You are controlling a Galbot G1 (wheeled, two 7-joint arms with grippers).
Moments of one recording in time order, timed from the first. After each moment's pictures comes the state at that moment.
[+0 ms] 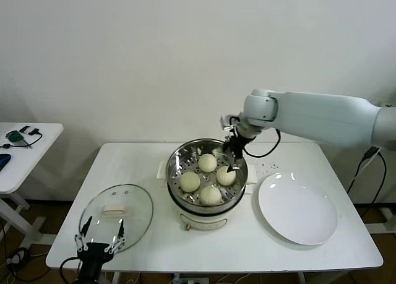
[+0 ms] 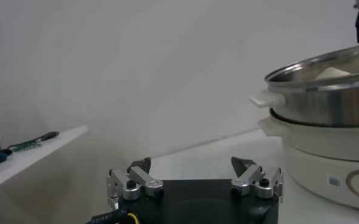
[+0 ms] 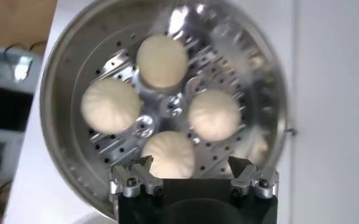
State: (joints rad) left arm 1.84 -1.46 -0.67 -2.10 0.11 -0.07 -0.04; right arm 0.74 0.98 -1.53 1.36 0.76 -0.38 -0.81
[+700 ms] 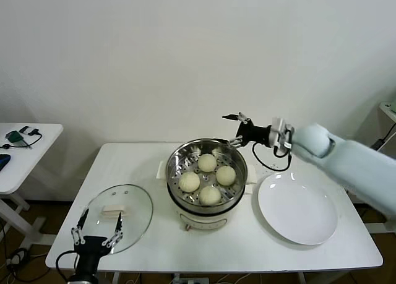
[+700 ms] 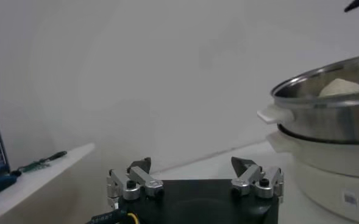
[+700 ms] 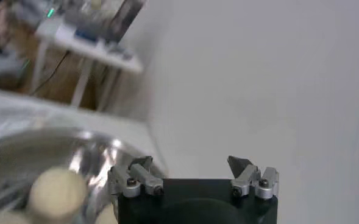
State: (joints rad) left arm 1.82 -1.48 -0.69 -2.15 0.16 -0.06 -0.03; right arm -0.12 0.65 -0.61 1.54 0.74 0.11 -0.36
